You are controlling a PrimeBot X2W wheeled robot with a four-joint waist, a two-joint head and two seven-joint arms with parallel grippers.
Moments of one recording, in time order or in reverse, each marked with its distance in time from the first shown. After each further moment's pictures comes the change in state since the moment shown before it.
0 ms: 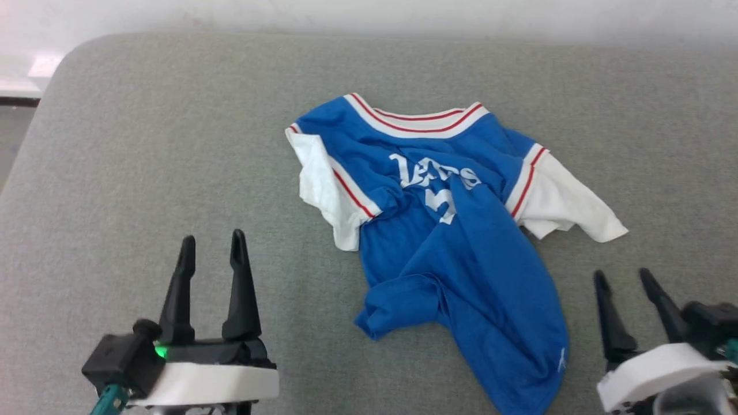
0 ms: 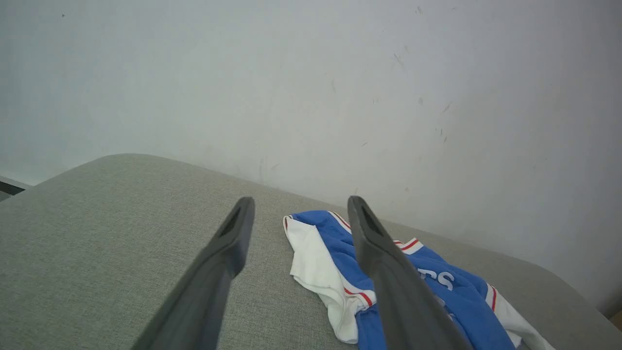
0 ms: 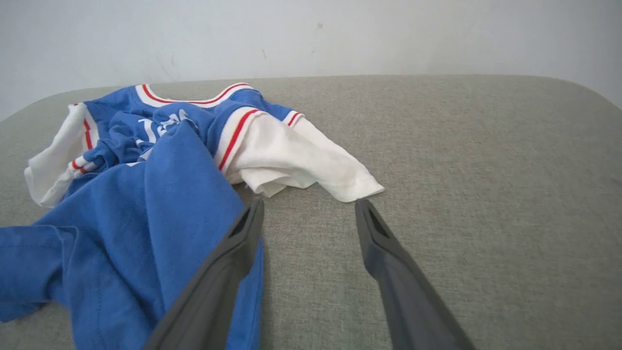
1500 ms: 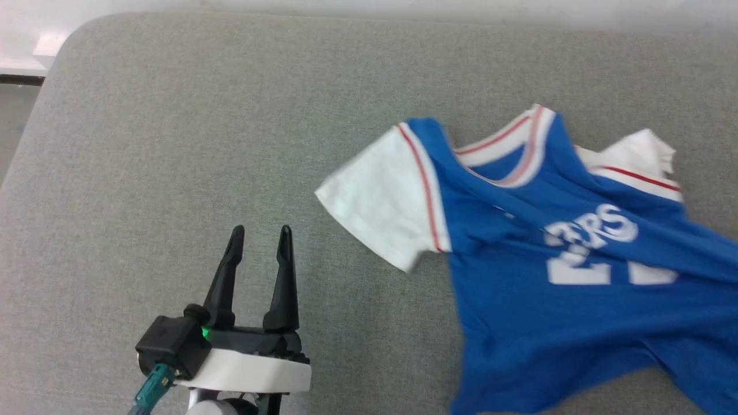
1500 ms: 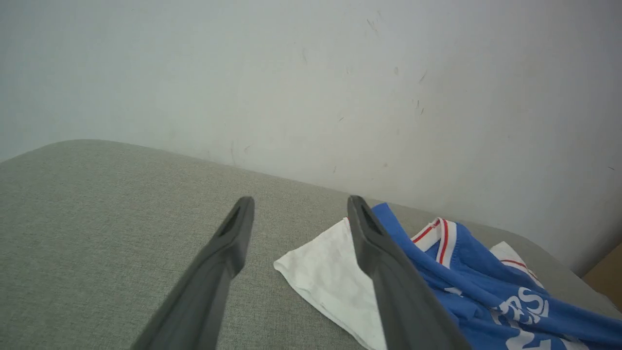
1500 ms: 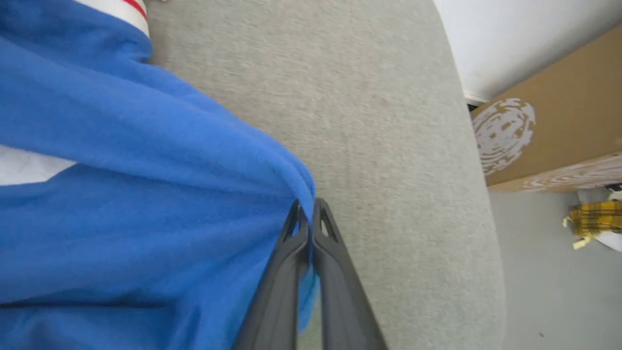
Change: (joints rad) left arm -0.038 -0.197 0.088 0.156 0.175 -0.263 0.000; right arm -0.089 -0.276 -0.247 0.072 -0.102 0.001 0.462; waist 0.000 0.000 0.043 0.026
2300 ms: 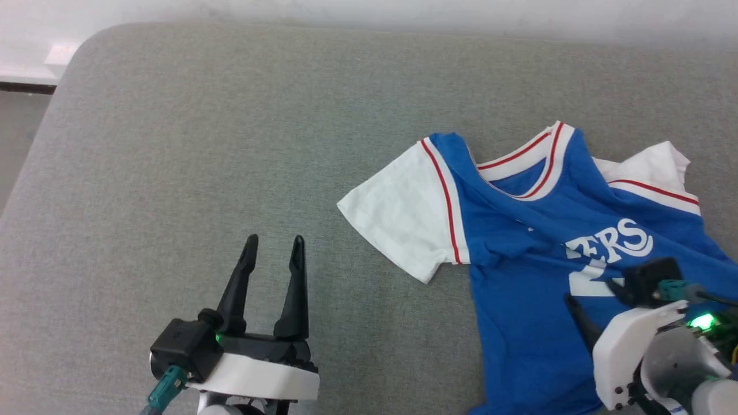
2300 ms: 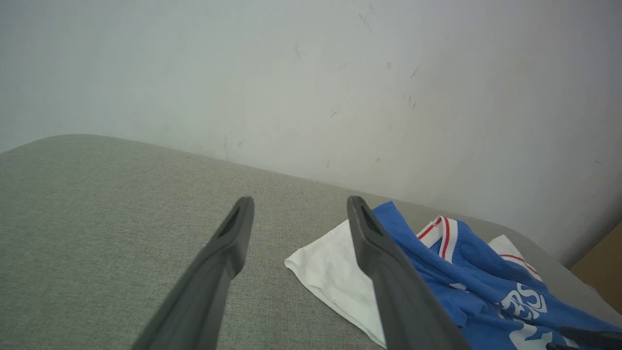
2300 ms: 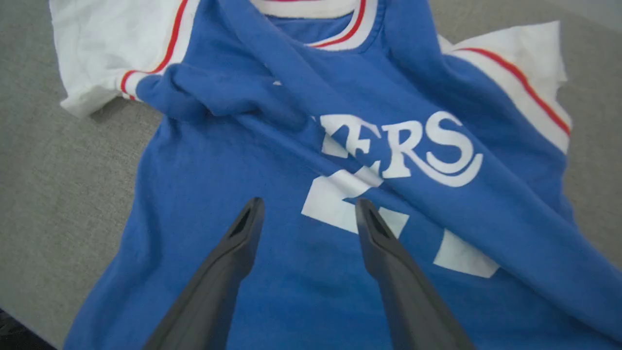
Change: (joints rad) left arm 0.007 0.002 -0.020 0.034 -0.002 -0.011 0.000; right arm -0.007 0.078 0.421 -0.156 0.115 0.000 0.056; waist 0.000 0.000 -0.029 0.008
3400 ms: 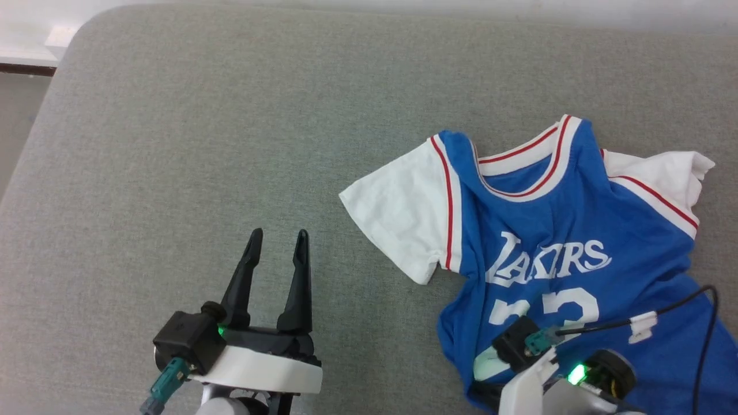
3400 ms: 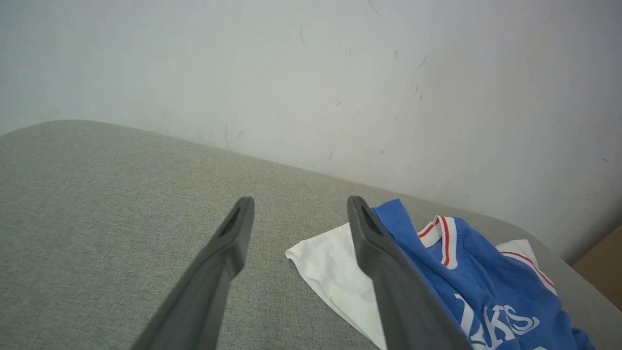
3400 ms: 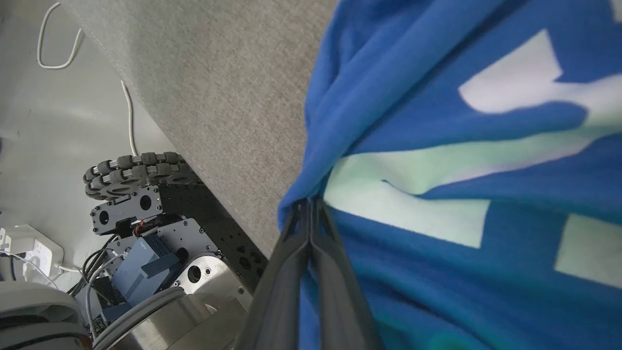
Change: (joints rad) left arm -0.025 -0.002 -0.011 0.016 -0.018 -0.006 0.000; right arm -0.023 -0.063 0.427 0.041 0.240 -0.001 0.196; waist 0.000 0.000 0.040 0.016
